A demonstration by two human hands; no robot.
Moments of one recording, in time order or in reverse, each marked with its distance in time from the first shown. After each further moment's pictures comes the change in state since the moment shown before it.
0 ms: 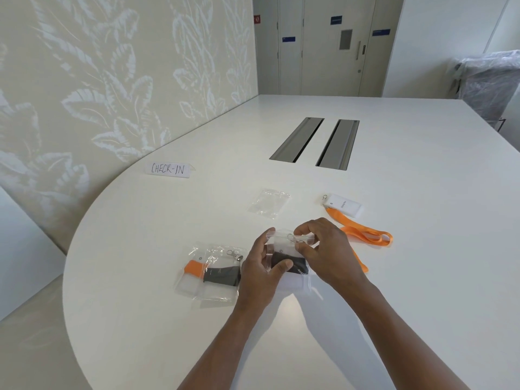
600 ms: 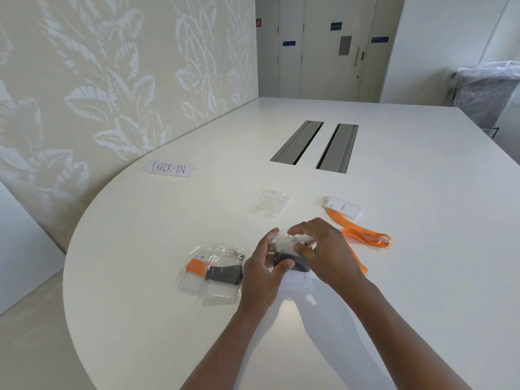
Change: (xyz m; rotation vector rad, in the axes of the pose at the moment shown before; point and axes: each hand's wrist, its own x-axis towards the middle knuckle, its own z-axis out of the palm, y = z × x) left_hand -0.004 0.004 0.002 0.061 0.024 0.008; right_hand 0.000 -0.012 -0.002 -0.079 -0.056 -0.071
